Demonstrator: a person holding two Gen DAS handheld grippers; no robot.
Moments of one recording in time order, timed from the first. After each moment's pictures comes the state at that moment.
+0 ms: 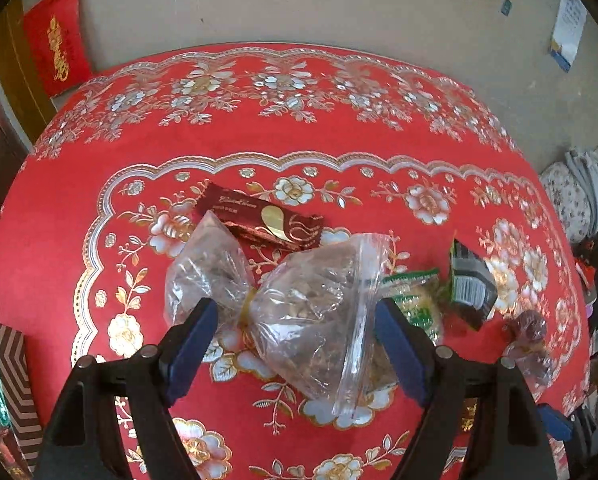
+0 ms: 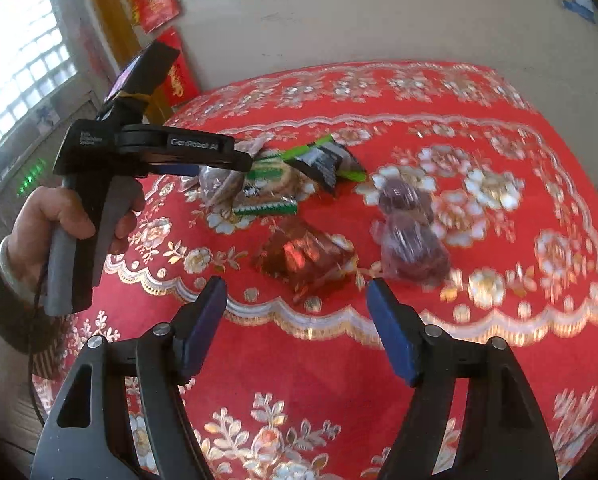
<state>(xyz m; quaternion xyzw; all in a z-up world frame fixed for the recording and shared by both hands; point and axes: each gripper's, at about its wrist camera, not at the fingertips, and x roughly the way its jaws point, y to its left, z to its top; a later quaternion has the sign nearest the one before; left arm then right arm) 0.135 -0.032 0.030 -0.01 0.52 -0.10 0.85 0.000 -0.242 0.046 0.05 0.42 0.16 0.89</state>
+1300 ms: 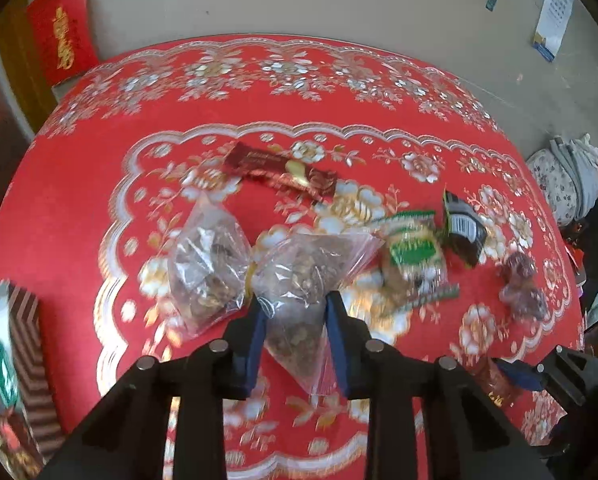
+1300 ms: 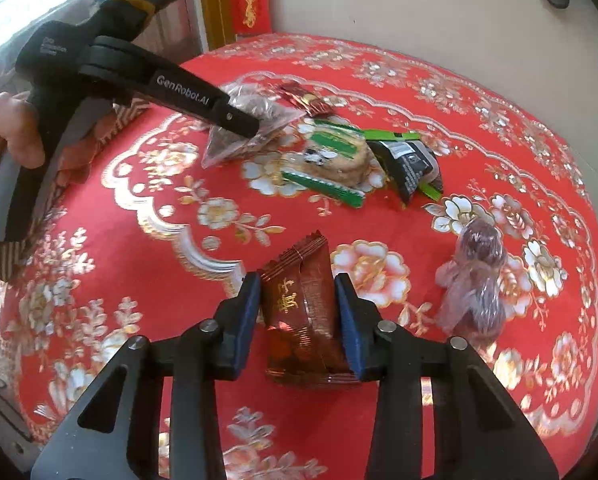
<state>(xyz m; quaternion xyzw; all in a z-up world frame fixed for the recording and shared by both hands) 0.095 -0.001 0.037 0.00 0.53 -0.13 0.84 0.009 -0.195 0.029 -0.12 0.44 0.25 0.85</state>
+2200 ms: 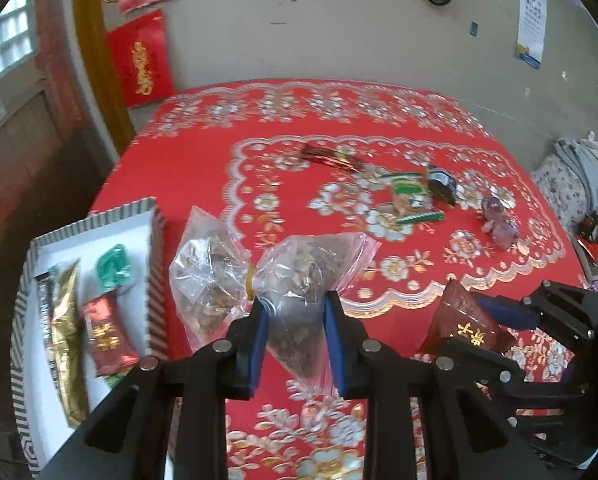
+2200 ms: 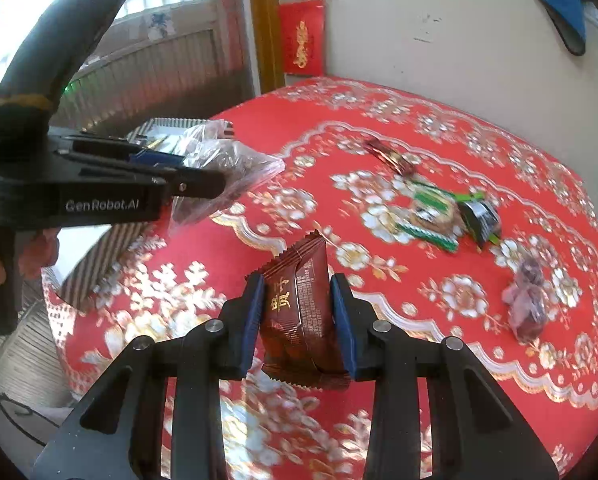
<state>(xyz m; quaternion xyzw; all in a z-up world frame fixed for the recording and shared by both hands) -0.034 0.059 0.091 0.03 0.45 -0.07 0.89 -0.051 -0.124 0.071 -0.10 0.39 0.29 0.87</state>
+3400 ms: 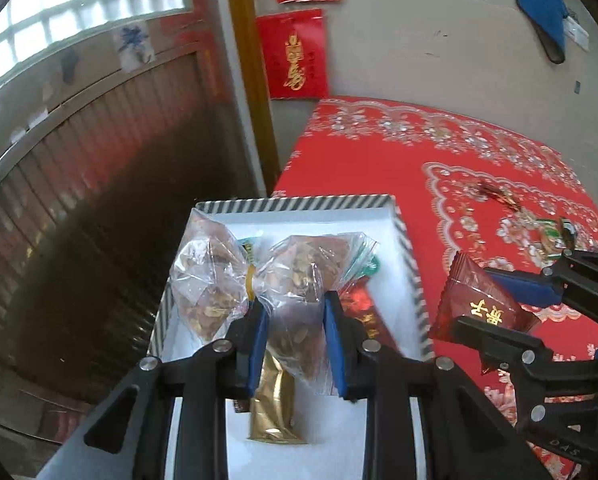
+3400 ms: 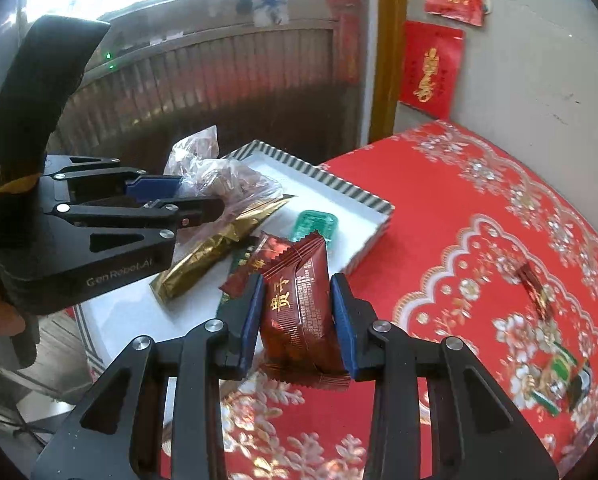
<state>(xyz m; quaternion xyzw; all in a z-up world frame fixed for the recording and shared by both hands) -0.054 0.233 0.096 0.01 0.42 0.09 0.90 -0.026 0.077 0.097 -0.16 0.37 0.41 0.82</state>
